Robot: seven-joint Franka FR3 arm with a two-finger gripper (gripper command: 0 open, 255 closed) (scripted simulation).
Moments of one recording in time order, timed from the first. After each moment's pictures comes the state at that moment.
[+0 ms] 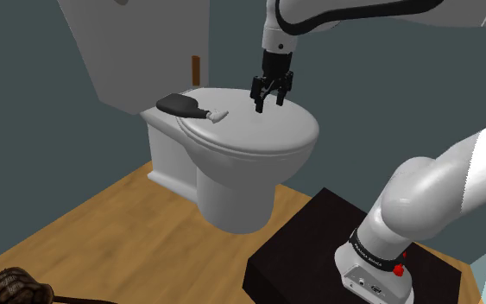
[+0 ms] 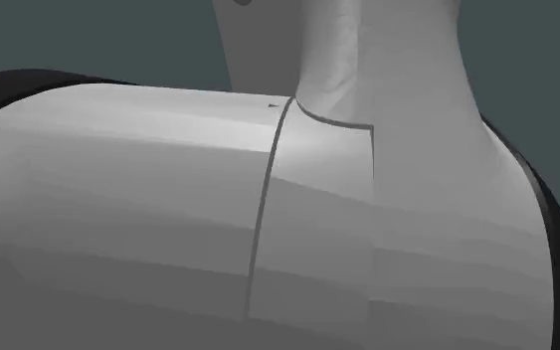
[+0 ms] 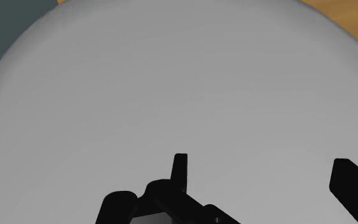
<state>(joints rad) 0.05 -0.42 0.06 -2.19 0.01 1.75 0.15</state>
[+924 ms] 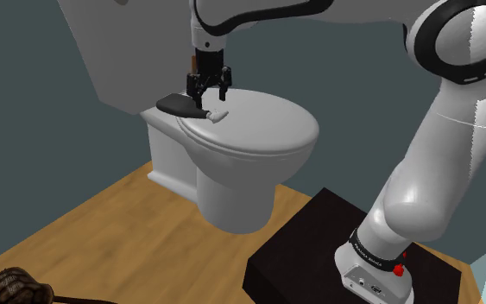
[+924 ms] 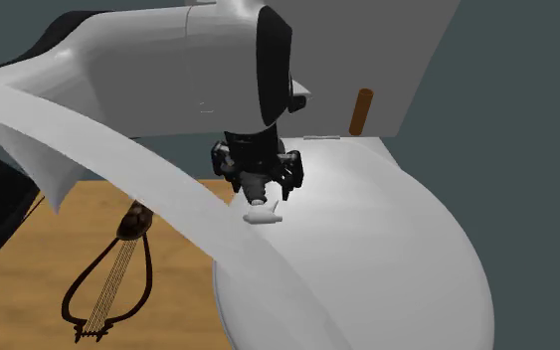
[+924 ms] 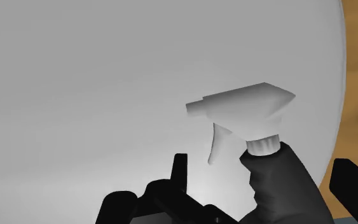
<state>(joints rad) 0.12 0.07 0.18 -1.70 -0.07 1.76 0.29</state>
